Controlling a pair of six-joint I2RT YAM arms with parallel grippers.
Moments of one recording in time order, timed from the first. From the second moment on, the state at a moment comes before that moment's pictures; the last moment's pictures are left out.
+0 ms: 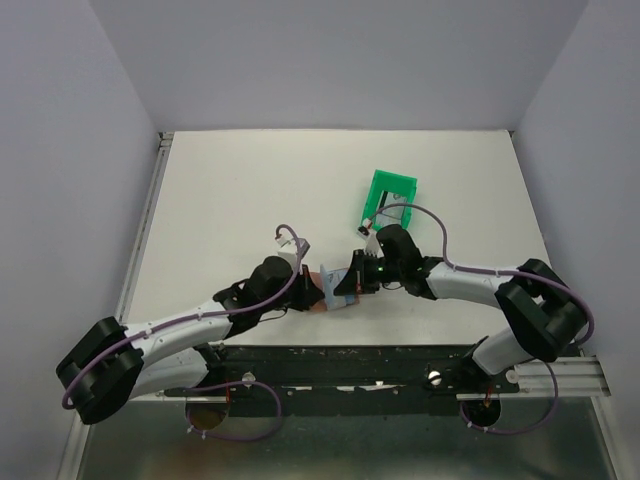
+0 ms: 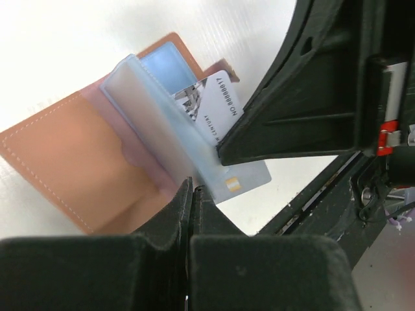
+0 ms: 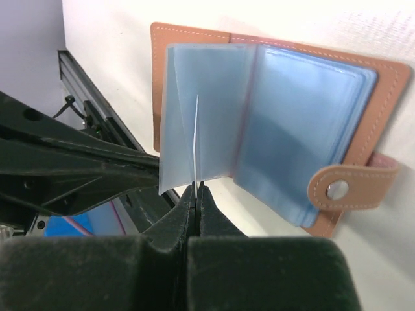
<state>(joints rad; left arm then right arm) -0.85 1.11 0.39 0.17 0.08 -0.66 0.71 1.50 0.63 0.18 -0.51 0.75</state>
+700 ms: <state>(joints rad) -0.85 1.02 0.49 0.04 0.00 -0.63 0.71 1.52 0.62 0.27 -0.58 0.77</state>
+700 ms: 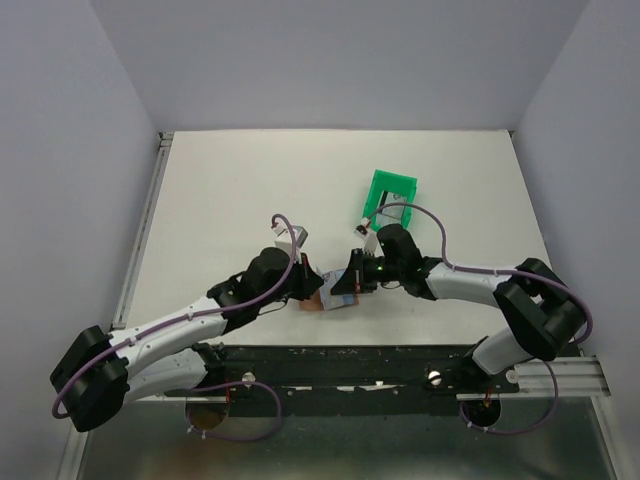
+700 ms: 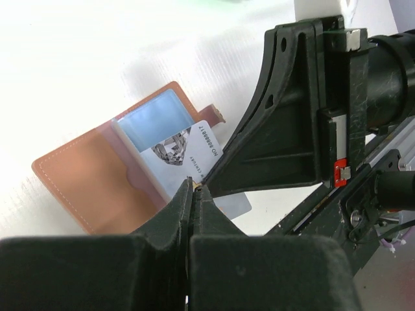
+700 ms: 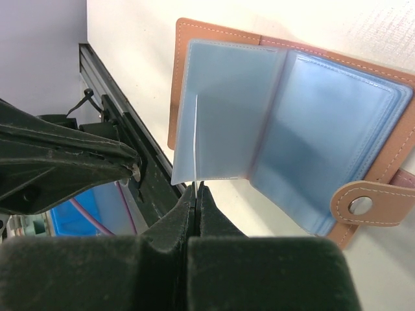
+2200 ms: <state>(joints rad) -0.85 1.21 0.30 0.26 -0.05 -0.71 0.67 1.62 0.71 0.17 -0.53 0.78</state>
